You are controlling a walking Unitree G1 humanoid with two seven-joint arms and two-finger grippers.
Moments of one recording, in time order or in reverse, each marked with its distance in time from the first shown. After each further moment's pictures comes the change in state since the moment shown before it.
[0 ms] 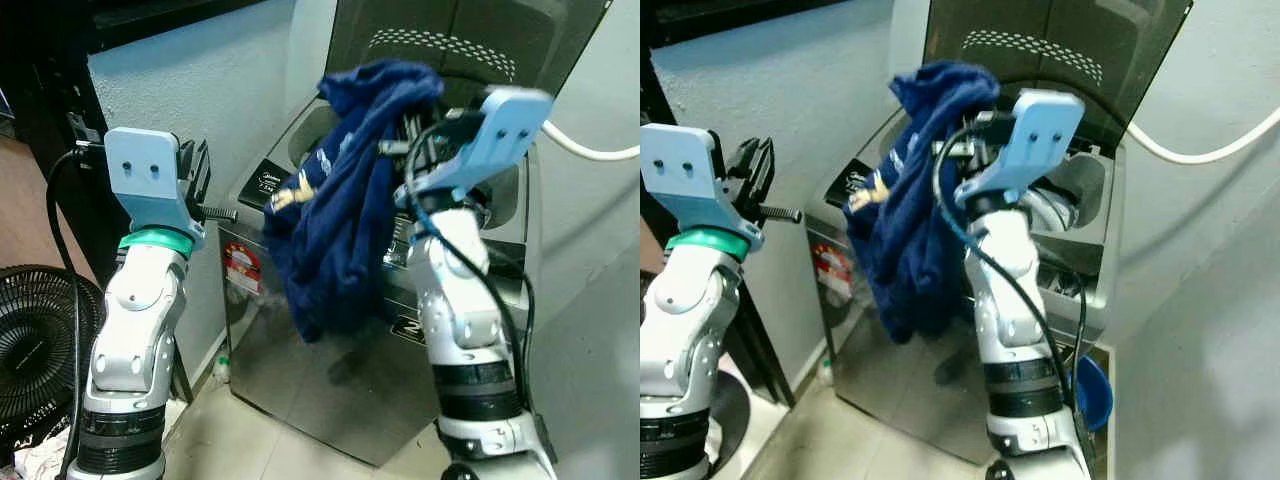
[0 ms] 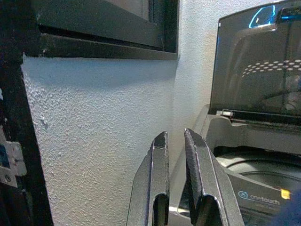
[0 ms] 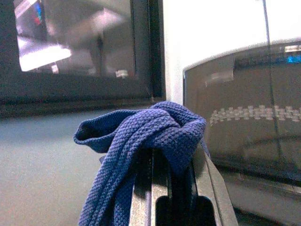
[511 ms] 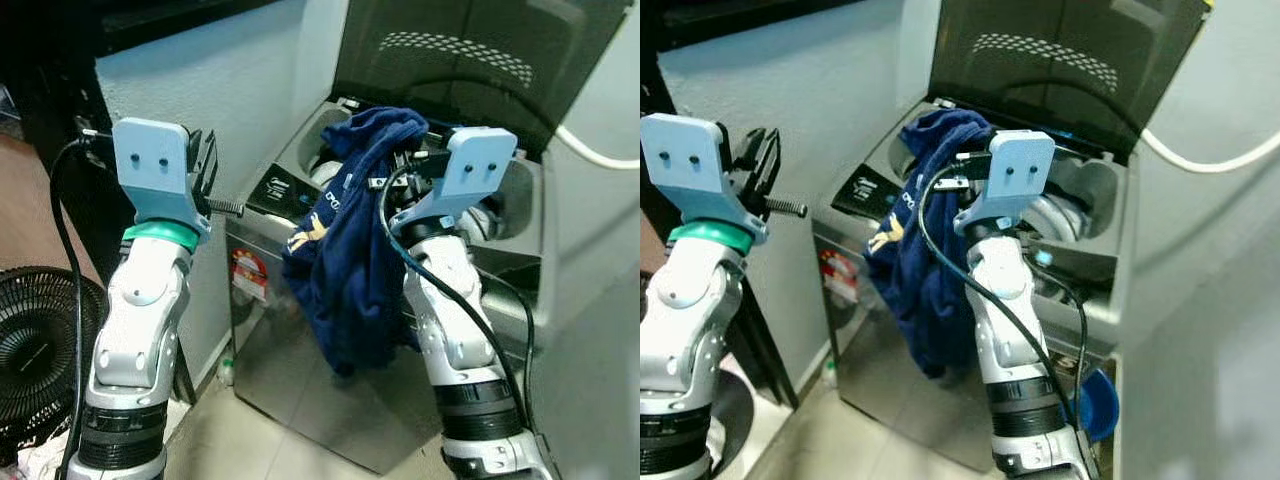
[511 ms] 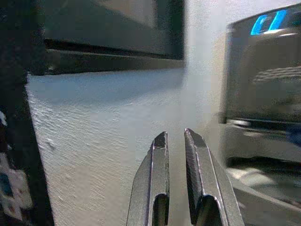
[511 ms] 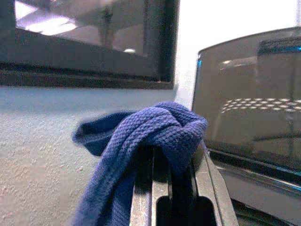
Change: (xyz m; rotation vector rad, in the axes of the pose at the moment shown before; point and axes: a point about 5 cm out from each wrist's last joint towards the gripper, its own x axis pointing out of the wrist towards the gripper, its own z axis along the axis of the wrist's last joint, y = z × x) left arm 0.002 0.002 0.010 0.023 -0.036 -0.002; right arm -0.006 0.011 -0.009 -0.060 0.036 0.037
